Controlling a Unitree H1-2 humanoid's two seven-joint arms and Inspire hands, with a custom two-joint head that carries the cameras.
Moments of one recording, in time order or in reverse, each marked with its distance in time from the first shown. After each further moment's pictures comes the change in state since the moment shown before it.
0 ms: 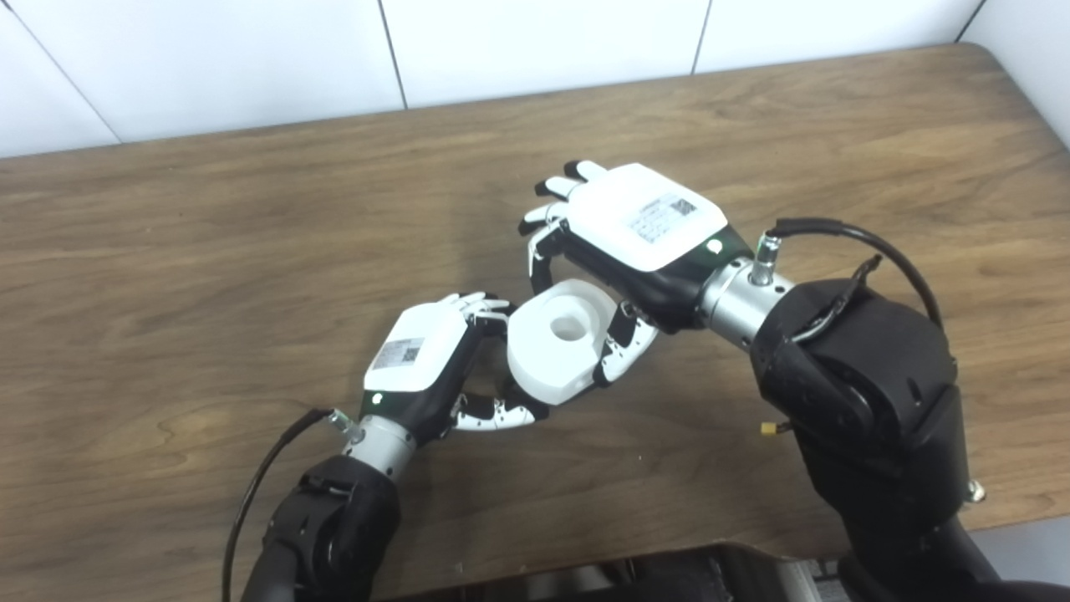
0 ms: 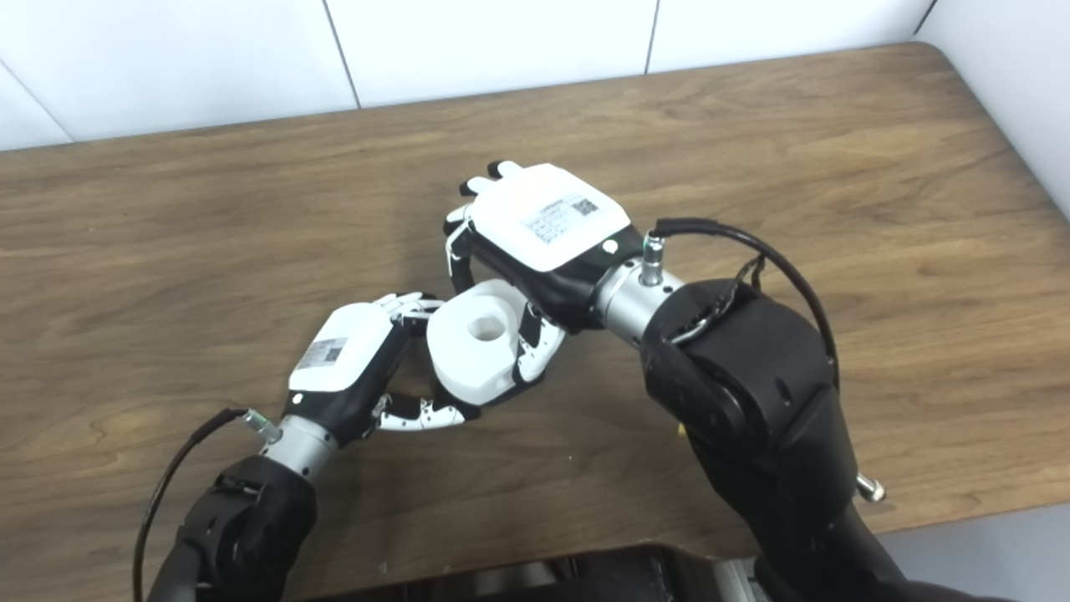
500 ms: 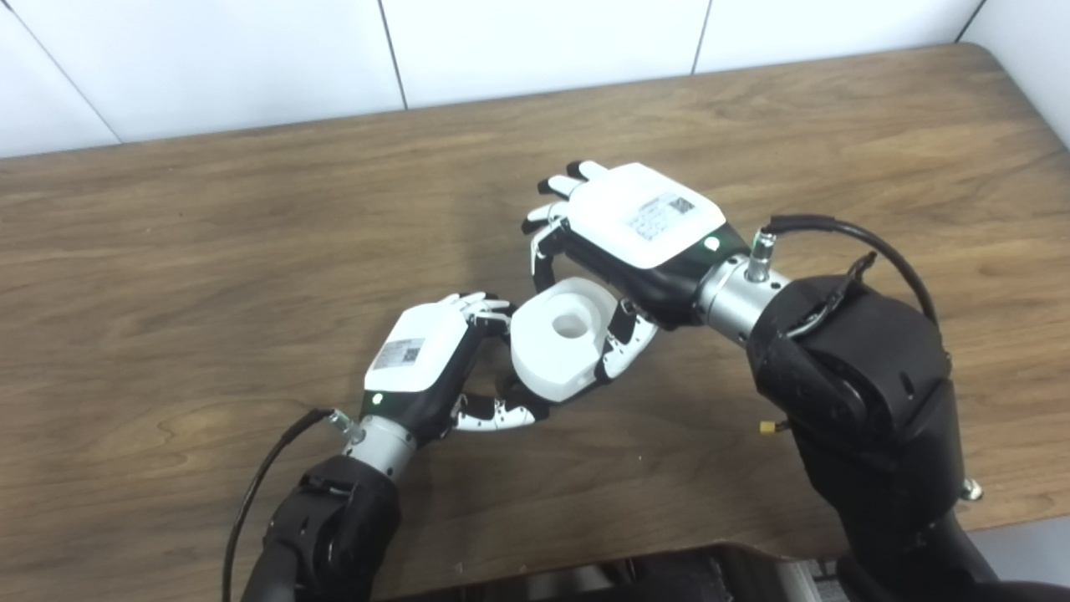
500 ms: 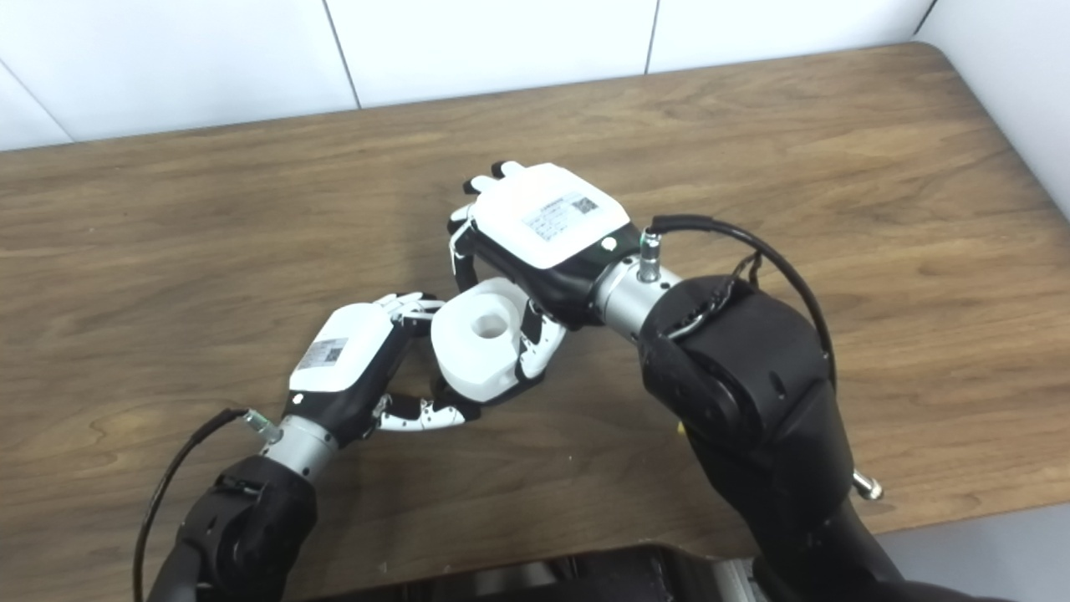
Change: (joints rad) left arm 0.000 0.000 -0.001 0.000 0.002 0.000 0.000; right arm 0.000 0.007 -0.009 0.017 -0.001 -0.020 0.000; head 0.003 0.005
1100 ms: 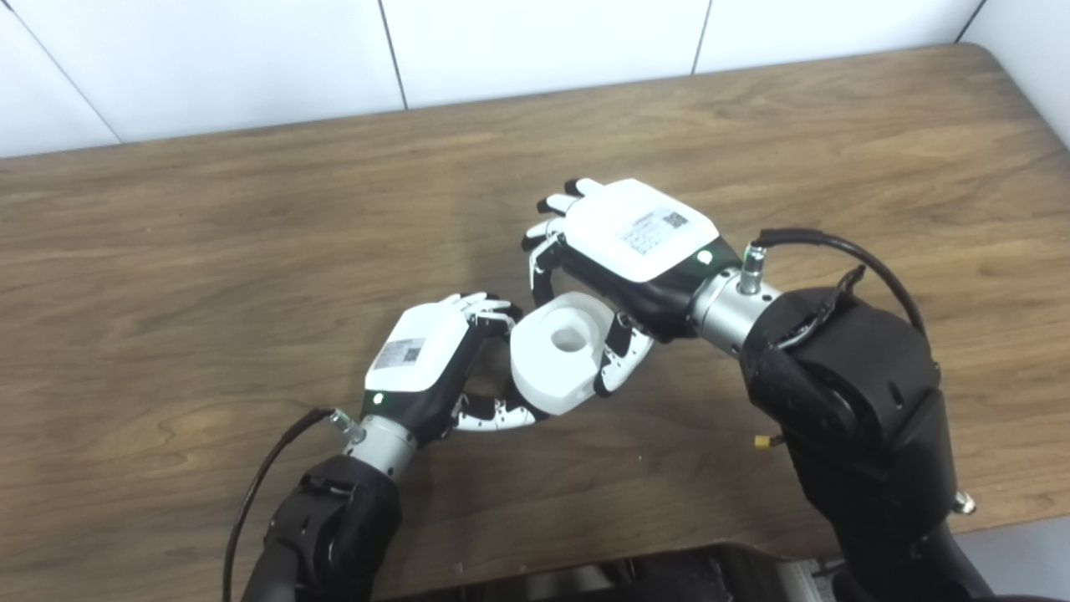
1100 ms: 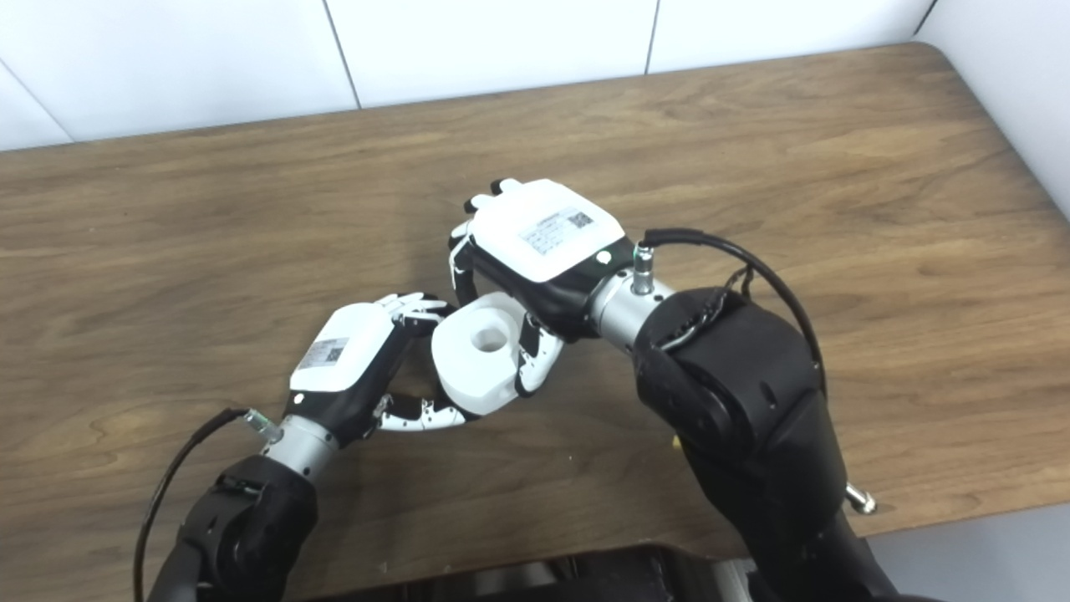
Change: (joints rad) left arm -0.001 -0.001 -0.001 0.000 -0.001 -0.001 0.000; right arm 0.037 0.020 0.005 0.011 -0.012 -0.028 0.000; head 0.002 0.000
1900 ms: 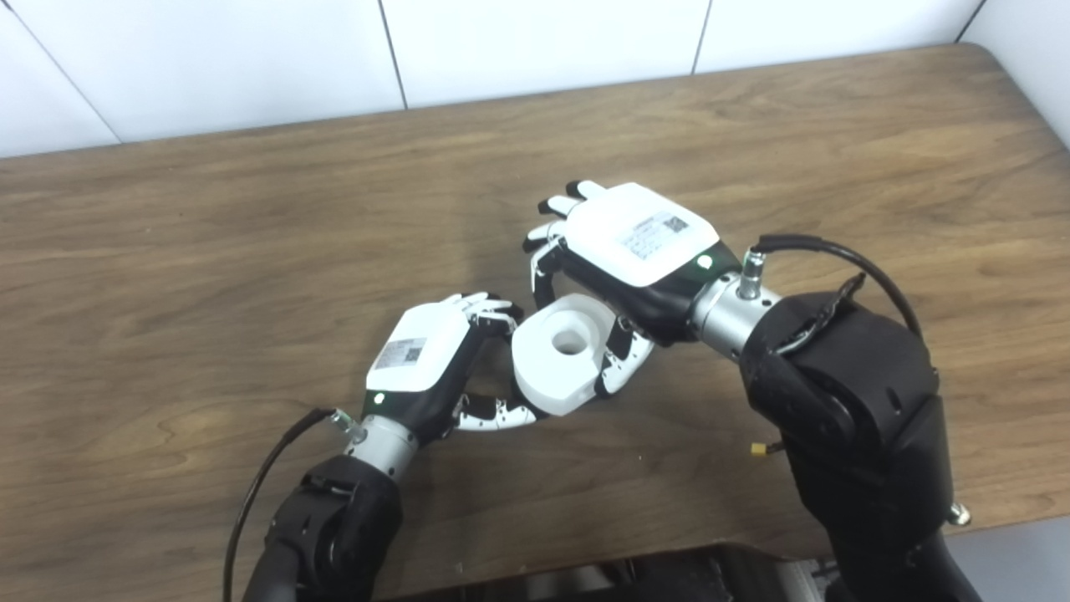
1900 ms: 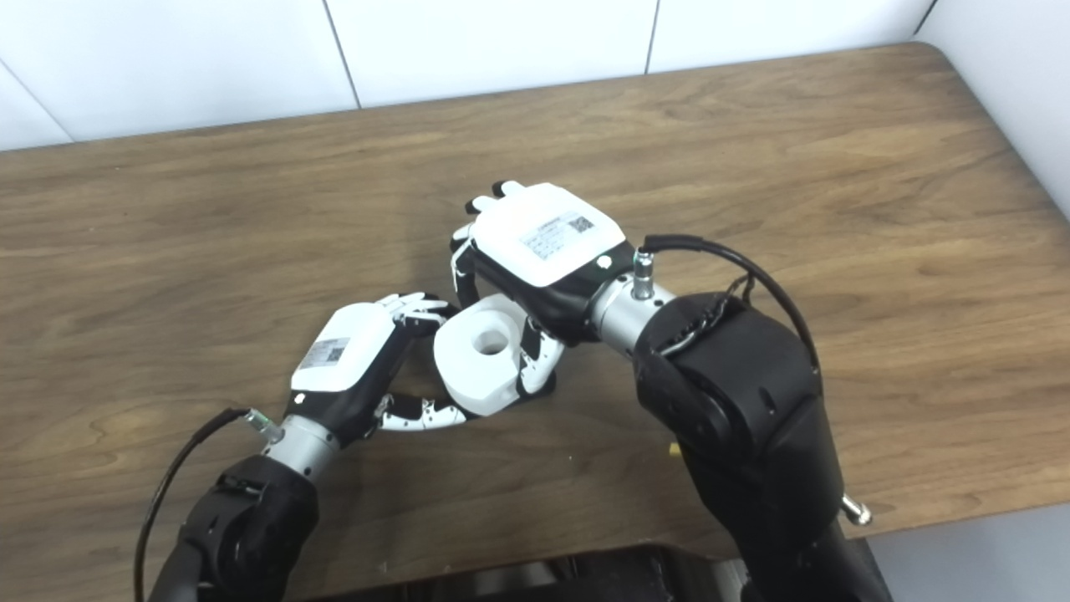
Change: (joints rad) left arm 0.000 -0.001 -0.002 0.000 0.000 -0.001 0.001; right arm 0.017 0.025 -0.032 0.002 -0.003 -0.045 0.000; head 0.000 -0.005
